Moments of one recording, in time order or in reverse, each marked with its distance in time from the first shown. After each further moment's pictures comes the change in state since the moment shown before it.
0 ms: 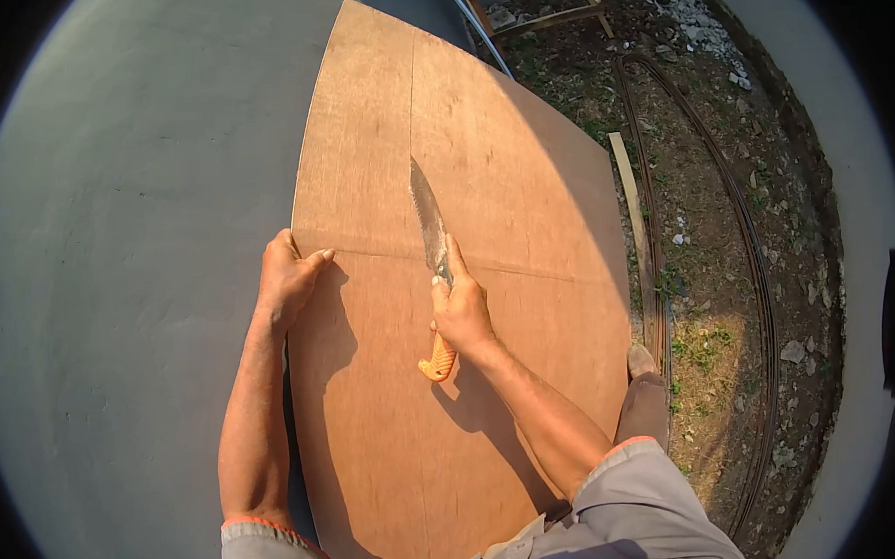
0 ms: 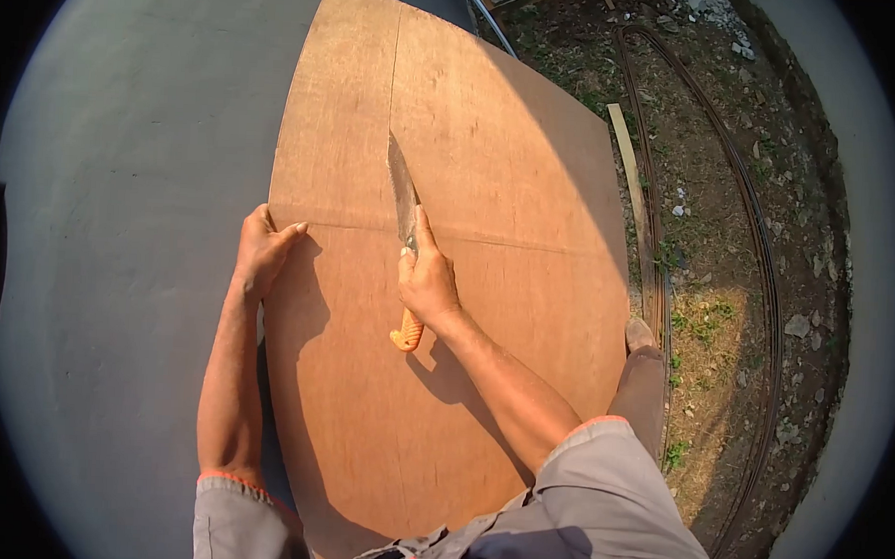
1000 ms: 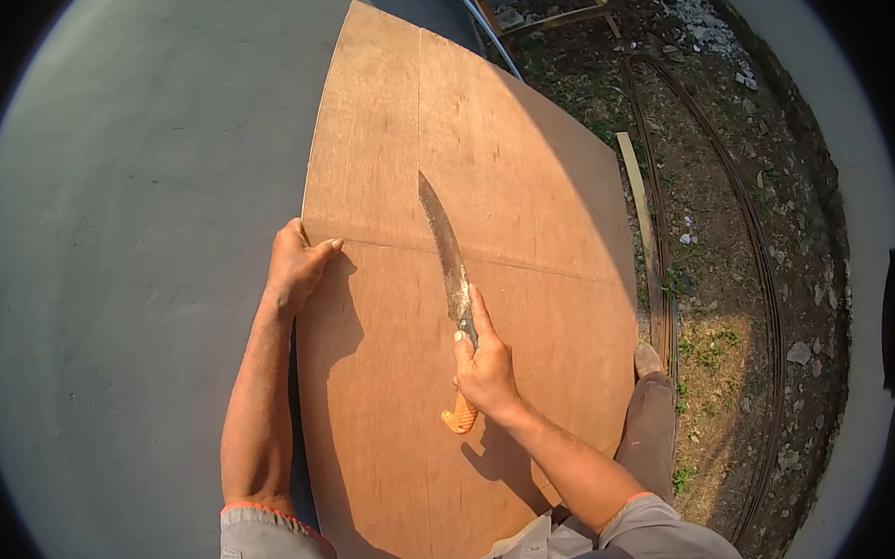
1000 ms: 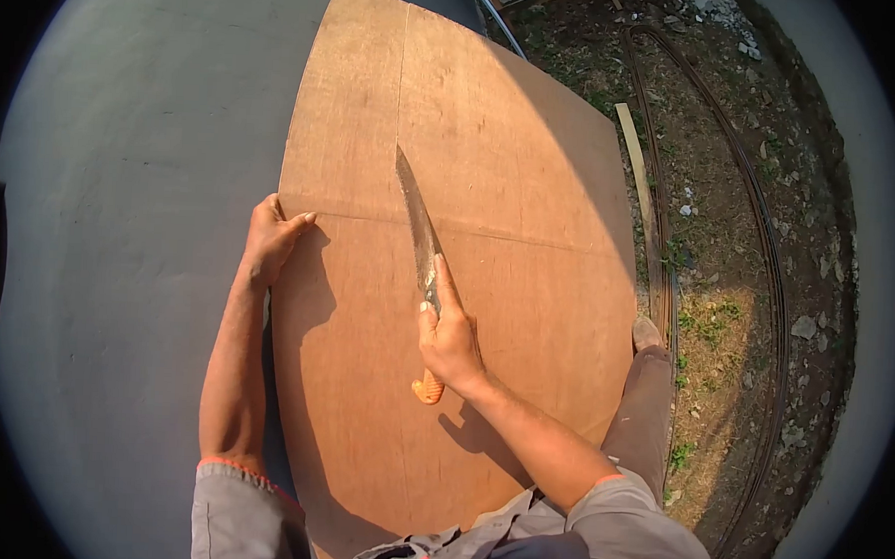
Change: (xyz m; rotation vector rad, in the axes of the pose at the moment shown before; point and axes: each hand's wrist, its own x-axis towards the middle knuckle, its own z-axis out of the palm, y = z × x) left_hand 0.009 -0.002 -0.002 -0.044 -0.035 0.039; right_hand -0.091 0.010 -0.016 0.070 0.019 -0.050
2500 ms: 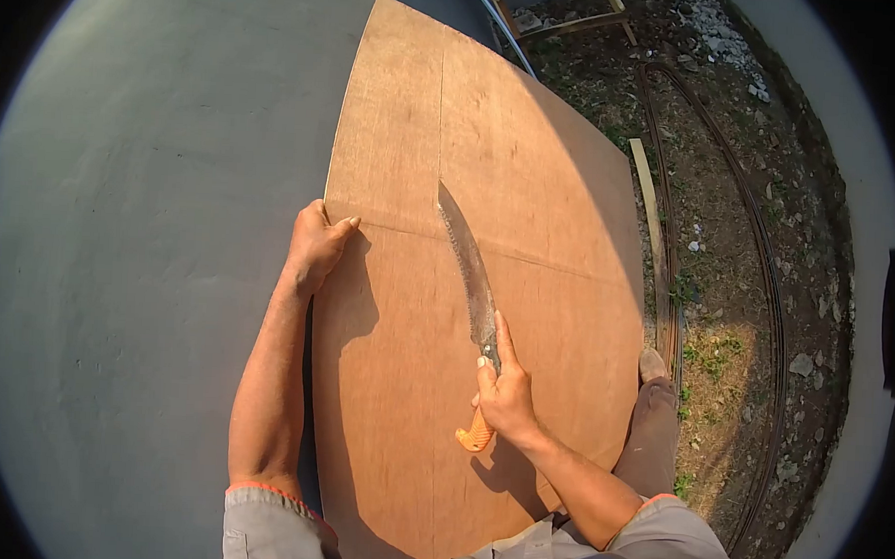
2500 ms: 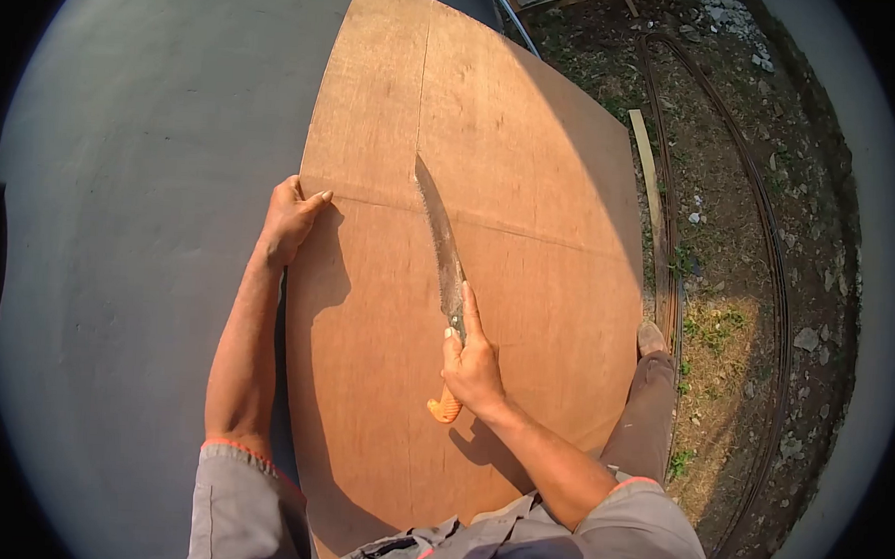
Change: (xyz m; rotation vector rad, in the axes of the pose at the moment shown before) left_hand 0.004 -0.007 0.000 0.014 0.037 -0.011; right_hand -0.044 -0.001 -0.010 0.015 -0.005 0.076
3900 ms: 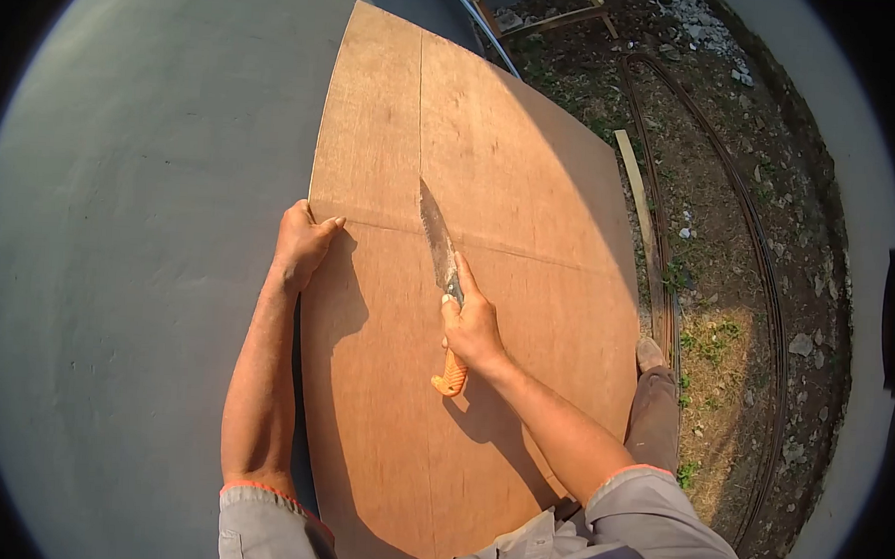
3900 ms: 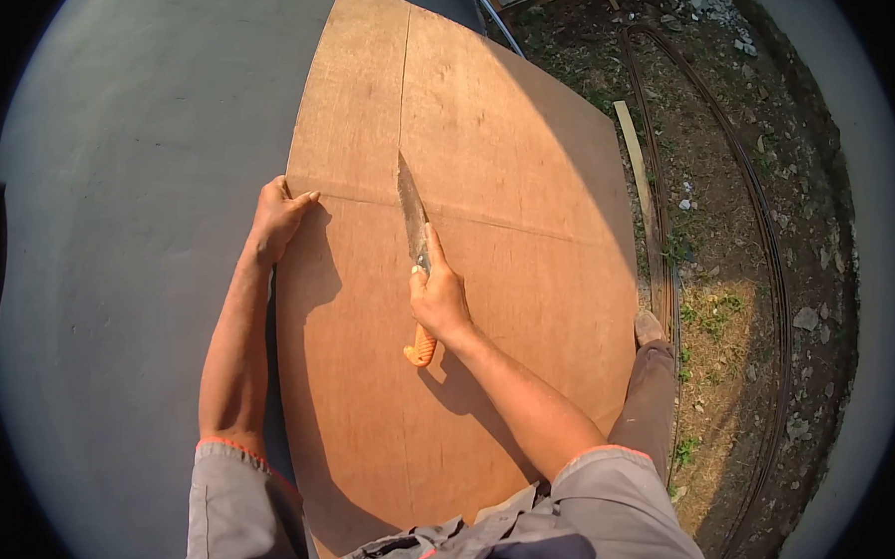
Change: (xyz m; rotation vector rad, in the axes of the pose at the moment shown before) left_hand 0.003 0.001 0.000 -0.027 -0.024 0.053; right_hand 0.076 -0.008 0.023 0.002 -0.077 0.073
